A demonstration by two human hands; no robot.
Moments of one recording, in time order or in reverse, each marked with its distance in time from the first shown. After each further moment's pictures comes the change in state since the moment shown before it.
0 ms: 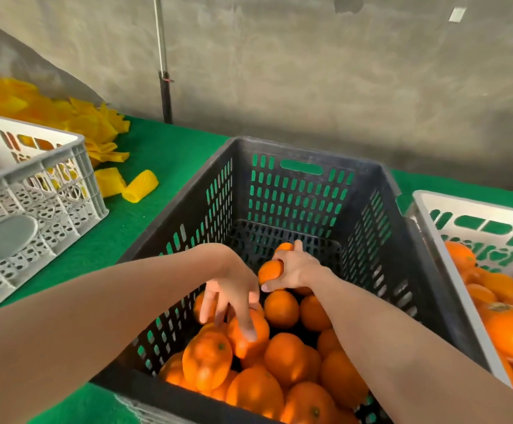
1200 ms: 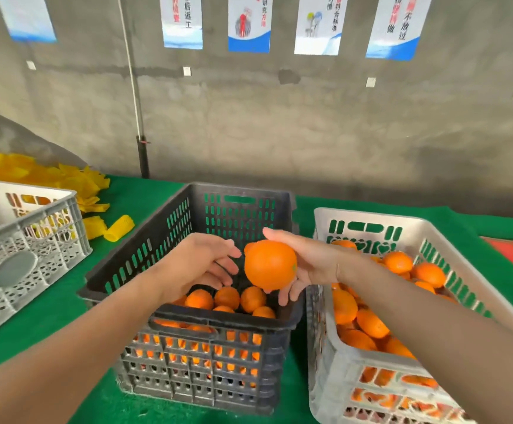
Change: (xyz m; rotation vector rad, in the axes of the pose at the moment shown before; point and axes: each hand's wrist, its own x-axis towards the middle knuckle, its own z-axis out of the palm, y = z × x) left_hand -0.135 0.114 0.112 -1.044 0.928 0.563; right_hand -0.312 0.036 -0.092 0.998 -0.329 -0.257
